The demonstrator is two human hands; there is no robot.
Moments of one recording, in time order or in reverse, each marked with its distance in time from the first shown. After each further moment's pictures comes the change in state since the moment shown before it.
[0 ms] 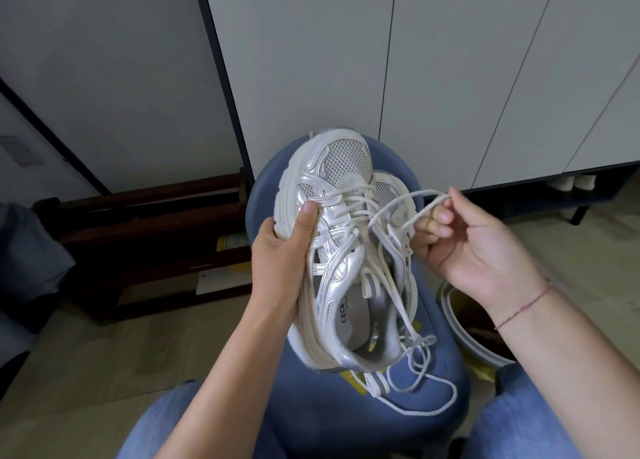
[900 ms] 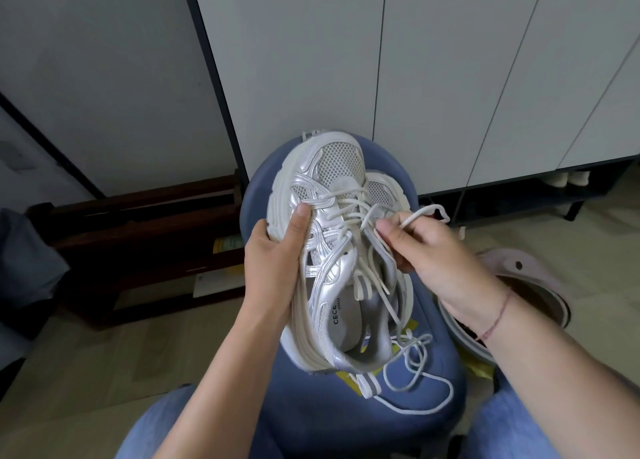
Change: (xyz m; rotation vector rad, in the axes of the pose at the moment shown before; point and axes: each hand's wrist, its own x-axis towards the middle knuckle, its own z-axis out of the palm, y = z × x) left_hand 0.003 -0.004 -0.001 0.038 0.046 0.012; right_hand -0.010 0.027 0.000 -1.085 -0.051 -0.257
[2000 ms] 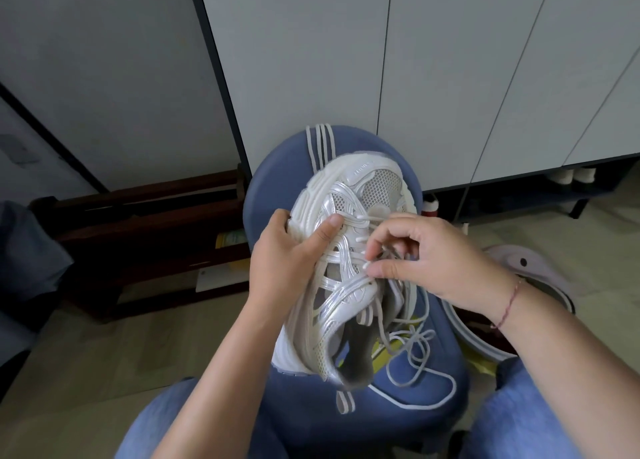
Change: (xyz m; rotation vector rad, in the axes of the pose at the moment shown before) left_hand -0.004 0.004 -0.002 0.387 -0.093 0.187; right_hand 0.003 -0.005 -0.012 -0.410 -0.247 -0.233
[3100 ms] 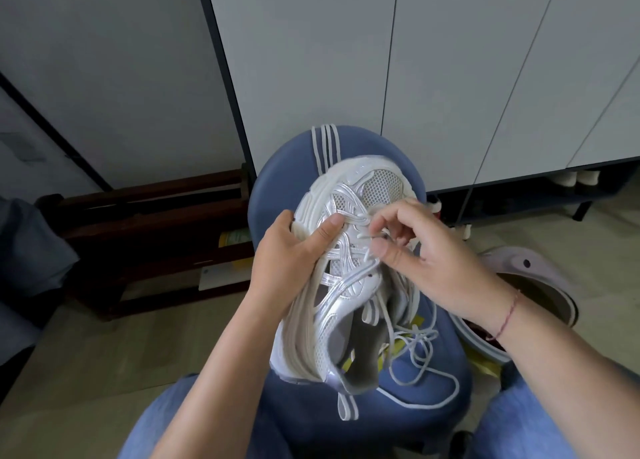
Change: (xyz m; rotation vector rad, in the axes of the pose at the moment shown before) left_hand 0.006 -0.010 -0.005 -0.039 -0.089 -0.035; right_hand -0.004 -0.003 0.012 -0.042 0.116 -0.090
